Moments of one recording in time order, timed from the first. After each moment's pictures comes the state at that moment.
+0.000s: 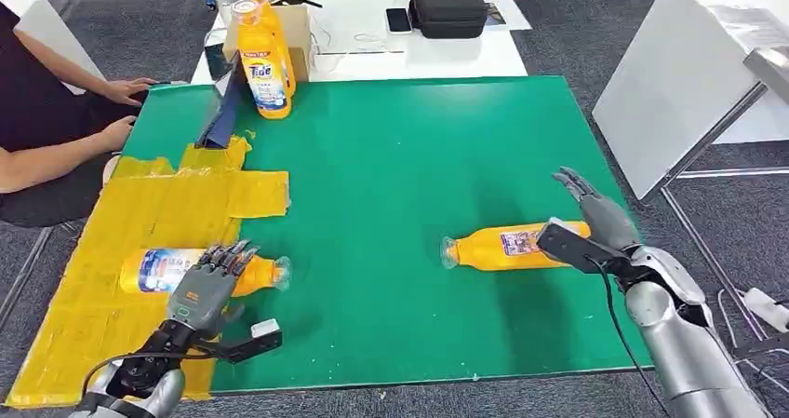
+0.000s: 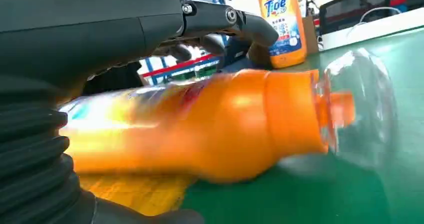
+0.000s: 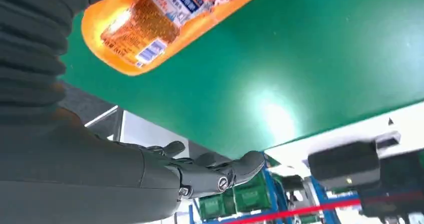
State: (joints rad) left arm -0.06 0.24 -0.27 -1.23 -1.40 0.31 -0.15; right arm -0.40 -0.39 0.23 -1.18 0.63 0.09 -0.19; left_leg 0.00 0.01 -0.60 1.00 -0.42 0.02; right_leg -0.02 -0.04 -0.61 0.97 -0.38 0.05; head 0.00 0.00
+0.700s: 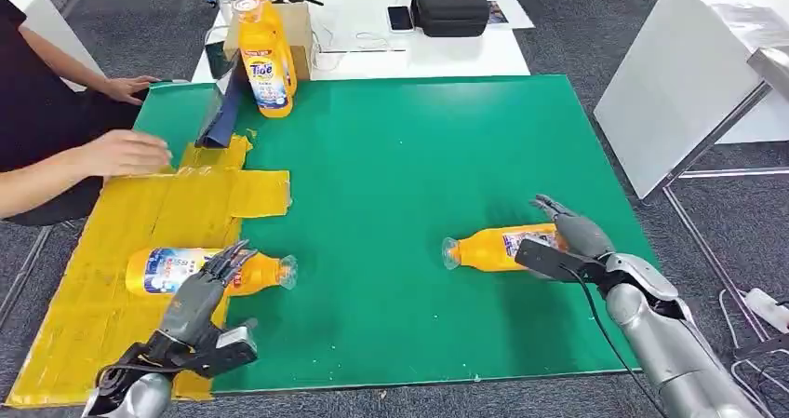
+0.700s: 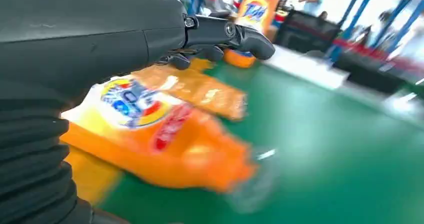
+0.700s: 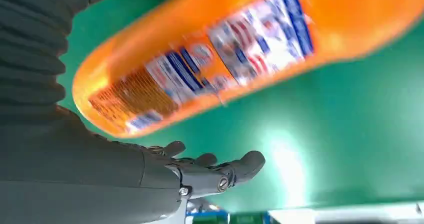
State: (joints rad) left arm 0.03 0.20 -0.15 -1.40 -0.72 0.20 -0.56; right arm -0.45 -0.41 0.37 -1.01 0.65 0.13 -0.19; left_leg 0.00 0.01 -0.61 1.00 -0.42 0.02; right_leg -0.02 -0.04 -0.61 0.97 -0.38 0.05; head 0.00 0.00
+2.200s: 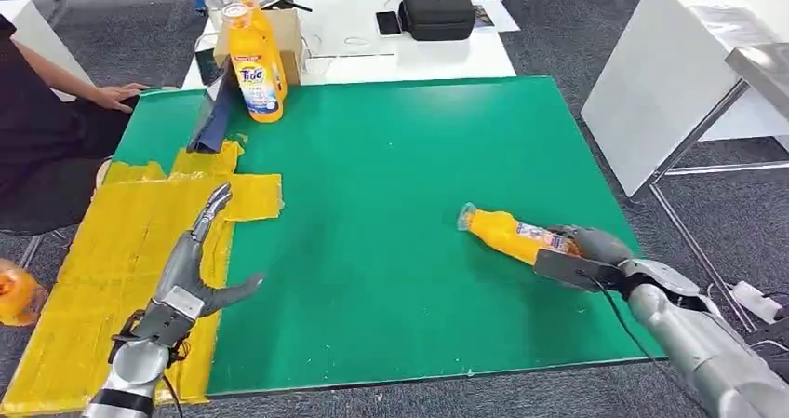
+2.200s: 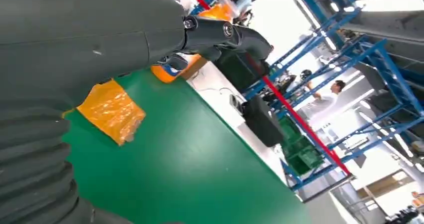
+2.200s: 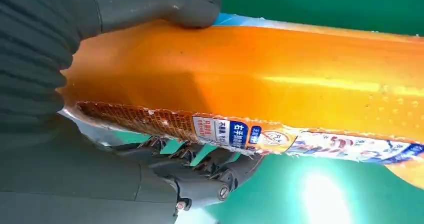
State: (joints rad) left arm -0.05 0.08 -0.07 -1.50 -0.43 0.04 -0.65; right arm -0.59 -0.51 0.69 -0.80 0.45 0.14 -0.15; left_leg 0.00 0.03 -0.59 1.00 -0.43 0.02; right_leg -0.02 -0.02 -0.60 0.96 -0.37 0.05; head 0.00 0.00
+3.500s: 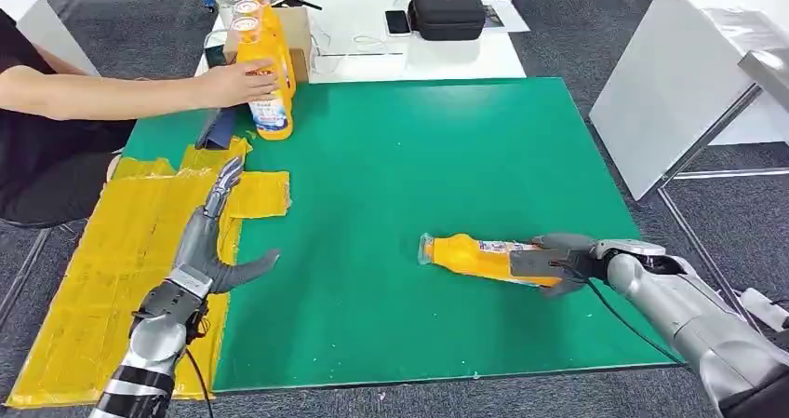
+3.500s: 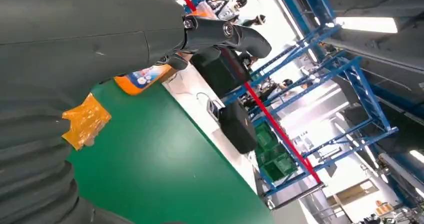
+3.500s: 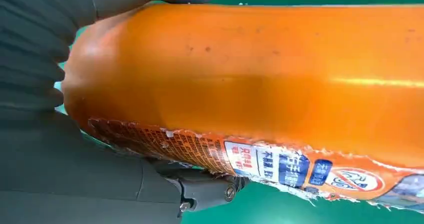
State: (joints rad) left arm -0.14 0.03 -0.13 -1.47 -0.39 0.05 -0.63; right arm -0.77 -0.50 0.96 -0.73 0.42 0.47 -0.06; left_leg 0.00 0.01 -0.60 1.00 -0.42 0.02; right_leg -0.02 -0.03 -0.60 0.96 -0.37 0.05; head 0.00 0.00
